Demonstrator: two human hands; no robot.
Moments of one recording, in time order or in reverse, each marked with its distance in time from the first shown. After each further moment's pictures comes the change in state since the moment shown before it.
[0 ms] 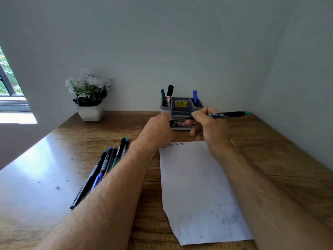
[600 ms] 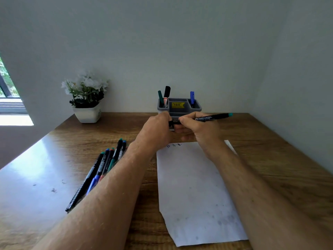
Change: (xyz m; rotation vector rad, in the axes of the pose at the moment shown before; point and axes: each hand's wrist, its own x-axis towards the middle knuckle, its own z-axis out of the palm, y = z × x) left_hand 0.006 -0.004 0.010 0.014 0.074 0.059; right_hand -0.002 0.004 0.004 -0.051 -0.133 0.032
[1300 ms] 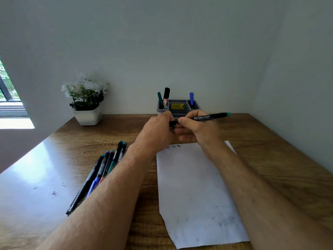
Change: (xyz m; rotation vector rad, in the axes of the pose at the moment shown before) left_hand -0.003 0.003 -0.004 -0.014 0.043 0.127; right_hand 0.003 -0.002 -0.001 0.118 0.014 0.026
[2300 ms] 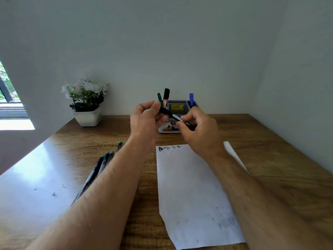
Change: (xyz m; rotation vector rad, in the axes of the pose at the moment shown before) left_hand 0.003 0.004 -0.015 -1.495 0.379 -0.498; right_hand -0.002 0.015 -0.004 -0.634 0.087 -0.504
